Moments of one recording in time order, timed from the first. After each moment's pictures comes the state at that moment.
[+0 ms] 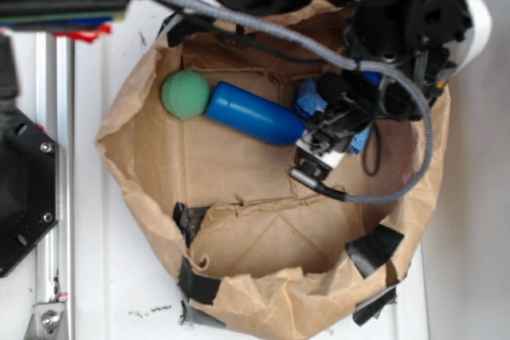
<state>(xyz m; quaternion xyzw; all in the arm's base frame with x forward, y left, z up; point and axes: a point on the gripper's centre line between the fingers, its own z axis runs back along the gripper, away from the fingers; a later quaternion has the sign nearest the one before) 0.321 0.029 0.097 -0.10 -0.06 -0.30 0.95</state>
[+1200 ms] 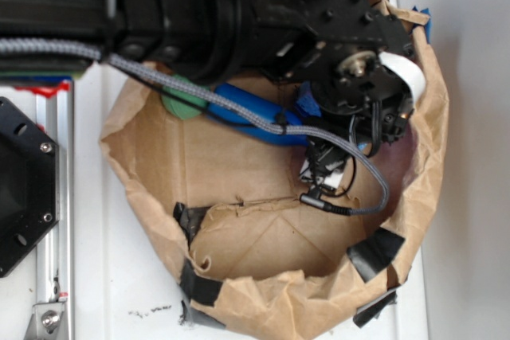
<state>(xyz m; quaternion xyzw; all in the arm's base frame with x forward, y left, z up) 0.326 0.025 0.060 -0.02 -0.14 -0.23 0.96</state>
